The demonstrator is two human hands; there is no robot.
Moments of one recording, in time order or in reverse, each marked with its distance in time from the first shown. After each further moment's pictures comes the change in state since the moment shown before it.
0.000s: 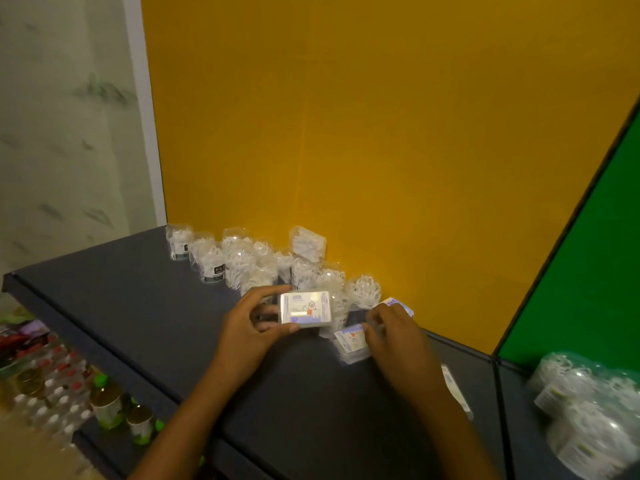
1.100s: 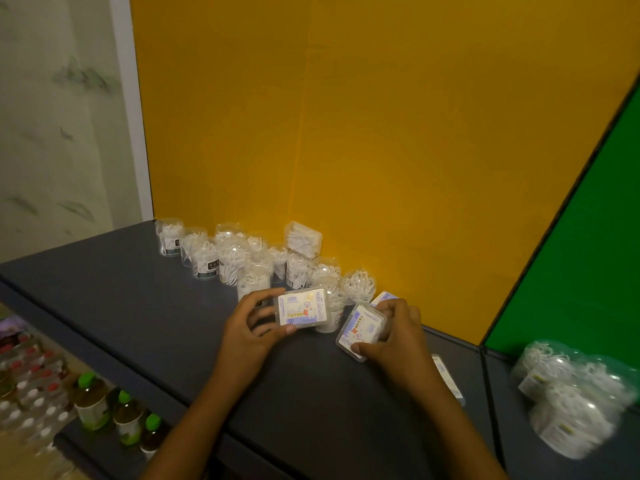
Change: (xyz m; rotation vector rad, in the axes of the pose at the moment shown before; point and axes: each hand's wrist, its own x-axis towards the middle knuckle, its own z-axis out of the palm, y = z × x) left_hand -0.012 -0.012 0.001 -0.218 0.021 -0.080; right_hand -0.012 -0.003 0.000 0.255 0.038 0.217
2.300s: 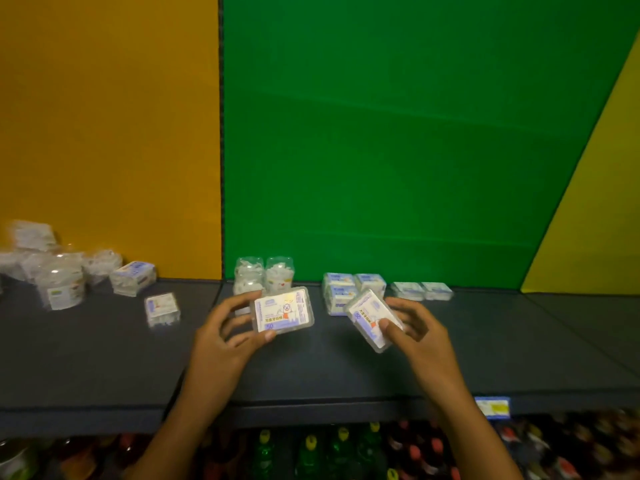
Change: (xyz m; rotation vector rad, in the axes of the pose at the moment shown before) left_hand -0.247 0.130 0.319 -0.159 -0.390 0.025; right_hand -0.321 0.208 -0.346 0.518 0.529 0.055
